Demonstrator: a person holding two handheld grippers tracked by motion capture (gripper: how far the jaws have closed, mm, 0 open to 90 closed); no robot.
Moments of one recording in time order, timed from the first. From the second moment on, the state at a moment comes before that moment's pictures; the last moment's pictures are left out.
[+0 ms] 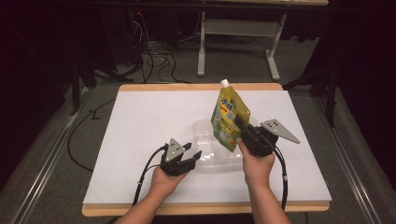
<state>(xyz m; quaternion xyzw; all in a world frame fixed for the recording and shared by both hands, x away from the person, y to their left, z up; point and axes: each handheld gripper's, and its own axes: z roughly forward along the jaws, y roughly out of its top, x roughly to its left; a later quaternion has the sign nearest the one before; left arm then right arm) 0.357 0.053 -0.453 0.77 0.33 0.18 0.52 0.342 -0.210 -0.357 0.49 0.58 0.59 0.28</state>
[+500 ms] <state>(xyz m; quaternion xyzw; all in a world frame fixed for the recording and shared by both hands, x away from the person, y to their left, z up) 0.358 0.046 -0.458 0.77 0.33 0.20 0.50 0.343 -0.205 -0.373 0.51 0.56 0.59 0.27</state>
